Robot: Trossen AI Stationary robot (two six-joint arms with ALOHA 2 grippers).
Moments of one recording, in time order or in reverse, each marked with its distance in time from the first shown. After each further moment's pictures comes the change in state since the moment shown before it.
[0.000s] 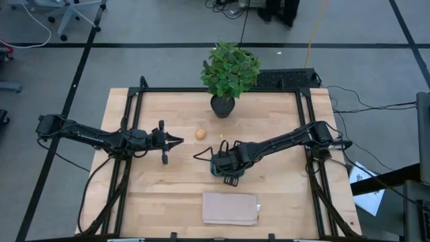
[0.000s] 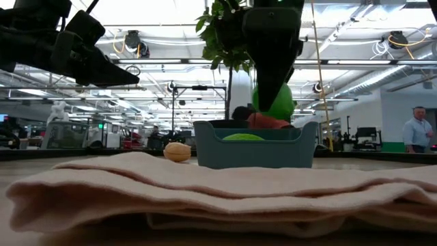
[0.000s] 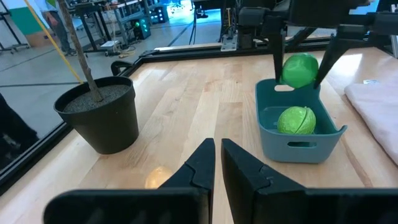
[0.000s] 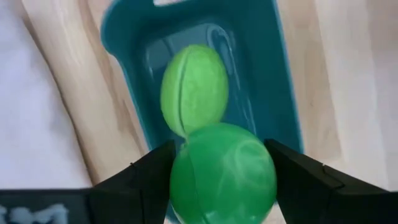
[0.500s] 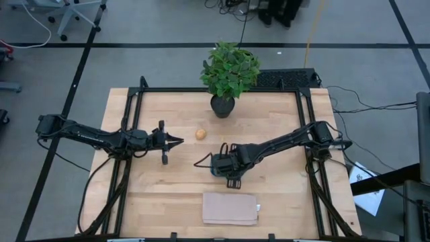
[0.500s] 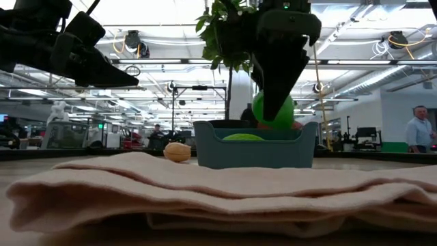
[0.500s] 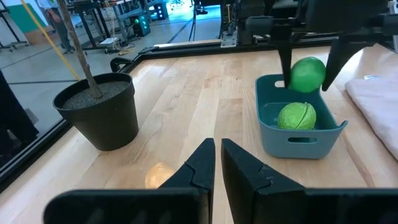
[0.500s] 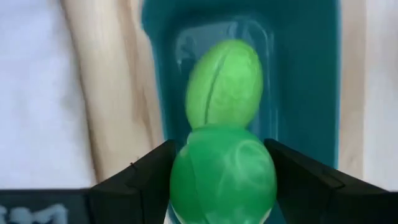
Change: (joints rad) left arm 0.000 0.000 0.000 -0.013 0.000 0.000; right arm -0.001 -0.002 -0.063 0.100 -0.054 -0.175
